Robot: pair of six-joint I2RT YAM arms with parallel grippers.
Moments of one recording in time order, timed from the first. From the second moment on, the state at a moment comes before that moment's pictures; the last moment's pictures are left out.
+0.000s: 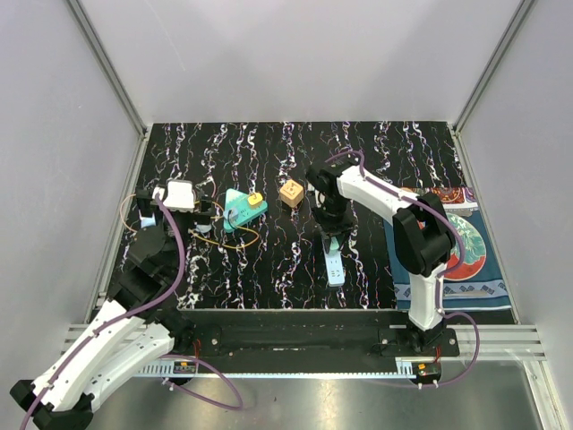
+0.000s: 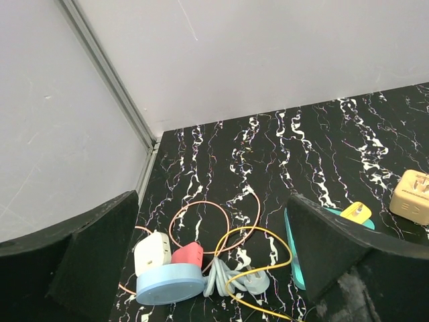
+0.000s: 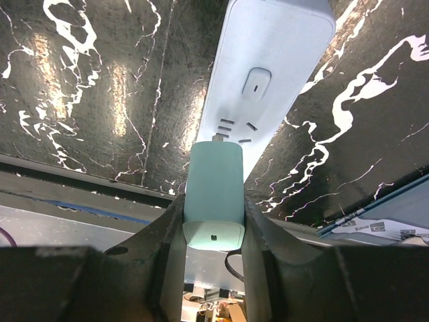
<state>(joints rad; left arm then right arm) -0.63 0.55 0.68 -0.02 -0.66 0.33 0.61 1.98 1.60 -1.24 -0.14 0.29</state>
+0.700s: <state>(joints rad) -0.62 0.54 0.68 0.00 -0.66 0.33 0.60 2.00 1.58 -1.23 -0.15 0.31</state>
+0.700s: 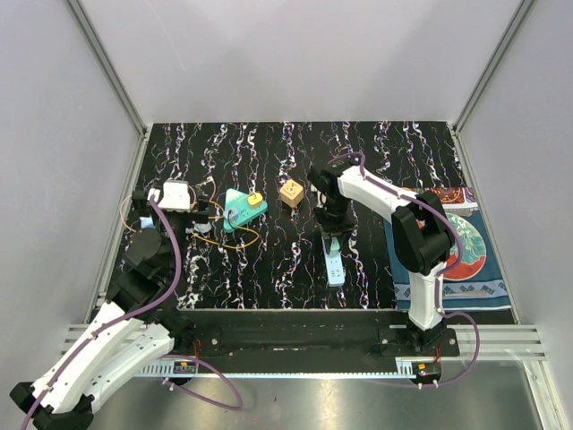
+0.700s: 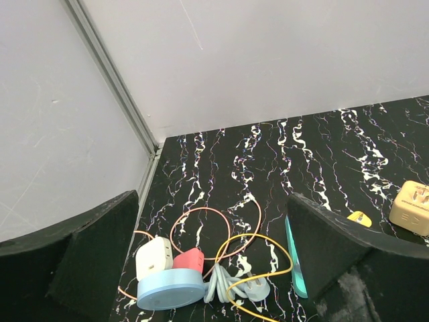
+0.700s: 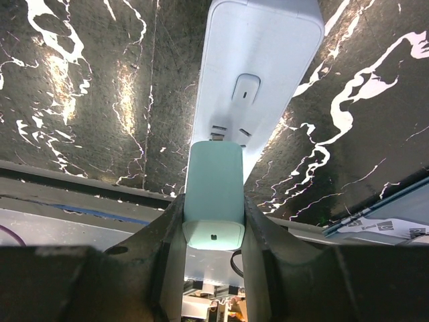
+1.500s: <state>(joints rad) -0.62 0.54 0.66 0.00 -0.66 0.33 0.59 2.00 1.59 -1.22 -0.12 0.37</state>
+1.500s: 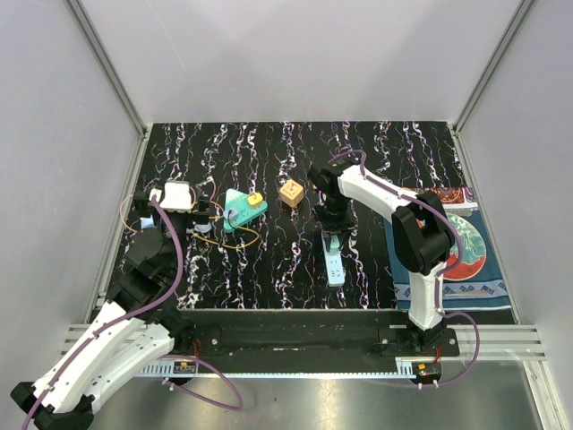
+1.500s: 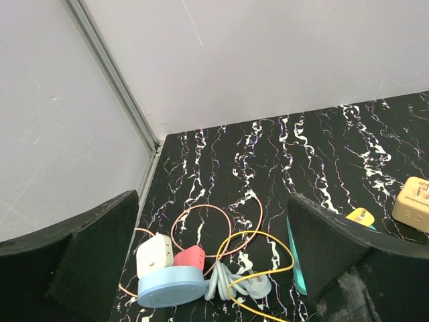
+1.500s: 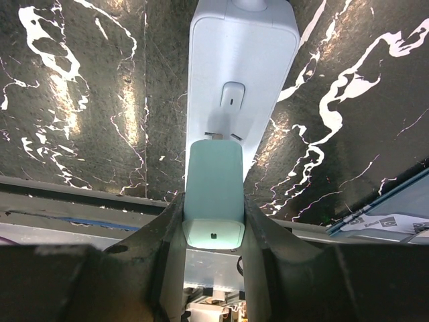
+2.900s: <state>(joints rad) -0.60 0.54 0.66 0.00 -0.65 0.33 0.62 2.00 1.54 -1.16 -0.08 0.44</state>
